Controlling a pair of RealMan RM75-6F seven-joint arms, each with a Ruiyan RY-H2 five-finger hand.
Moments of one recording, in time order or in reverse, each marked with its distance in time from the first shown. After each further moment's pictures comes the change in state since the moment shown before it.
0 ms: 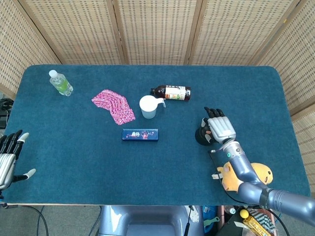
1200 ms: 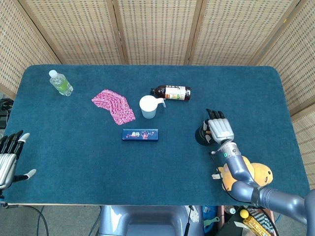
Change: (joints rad) left arm -0.006 -0.001 0.002 -0.002 -0.011 -0.013 0.007; right arm 0.017 -0.114 -0.042 0.149 0.025 0.022 0.025
